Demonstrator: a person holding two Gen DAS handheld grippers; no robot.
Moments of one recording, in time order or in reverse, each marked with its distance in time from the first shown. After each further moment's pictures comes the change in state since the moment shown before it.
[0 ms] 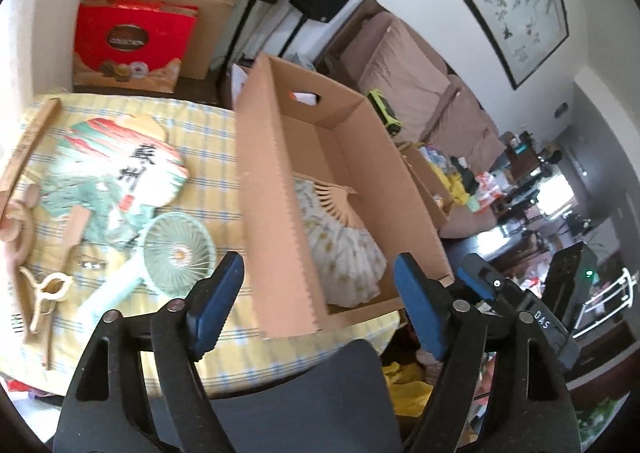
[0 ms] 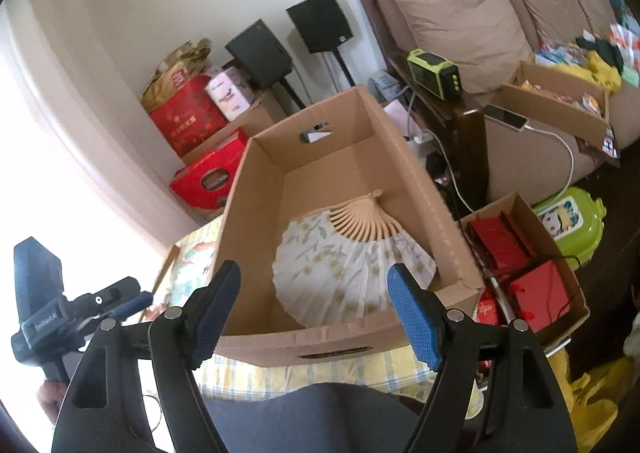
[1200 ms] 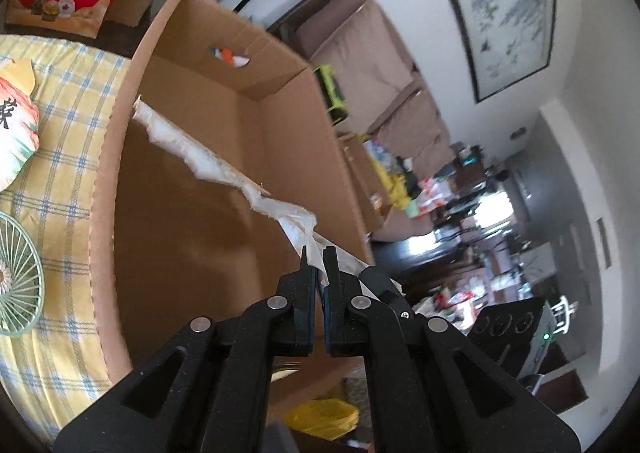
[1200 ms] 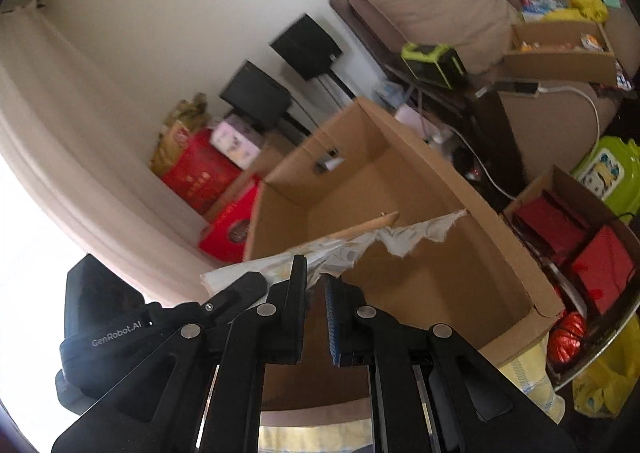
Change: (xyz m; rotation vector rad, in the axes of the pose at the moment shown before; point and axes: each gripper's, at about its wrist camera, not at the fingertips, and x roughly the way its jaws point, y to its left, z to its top) left arm 0.141 -0.047 0.022 -0.129 0.100 -0.251; right arm 0.041 -0.024 0.005 0.252 -0.115 0.132
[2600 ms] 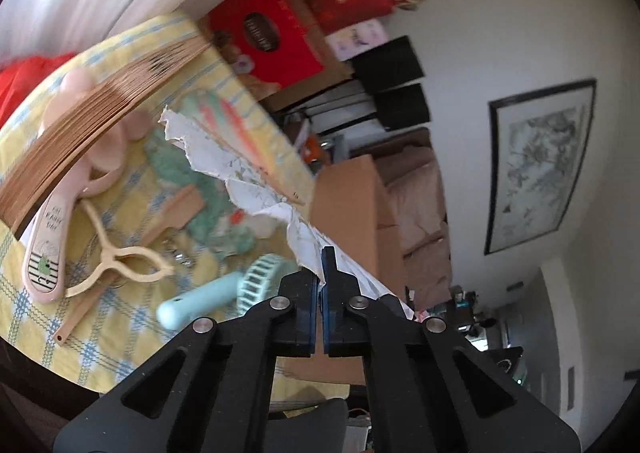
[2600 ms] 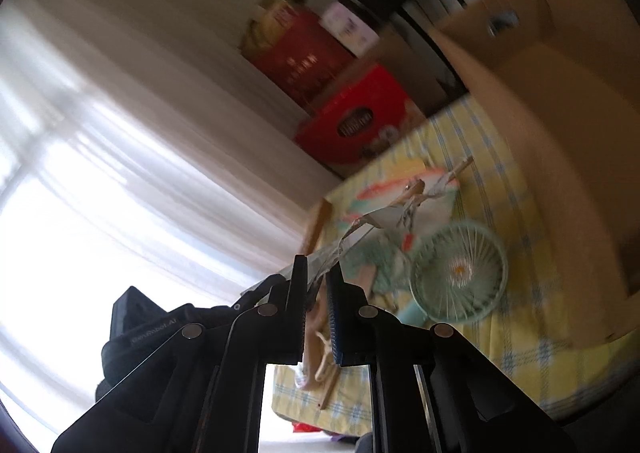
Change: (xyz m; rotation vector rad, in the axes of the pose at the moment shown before) left arm -0.216 0.197 -0.026 -0.385 -0.419 0.000; right arm 0.100 0.165 -0.134 -0.112 0.227 0.270
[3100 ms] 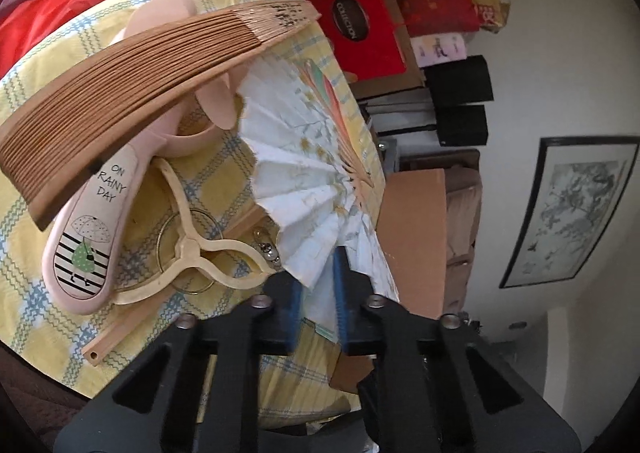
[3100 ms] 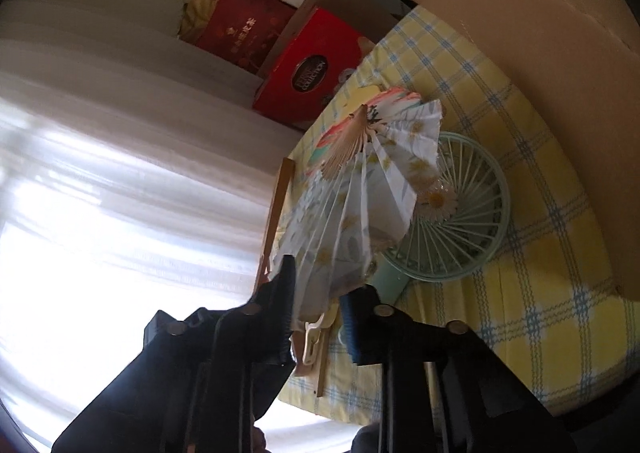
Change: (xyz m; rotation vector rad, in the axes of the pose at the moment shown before) left arm 0.027 0.084 -0.008 -0.215 0.025 0.107; right arm 0.049 -0.051 -0.022 0.235 0.142 -0.030
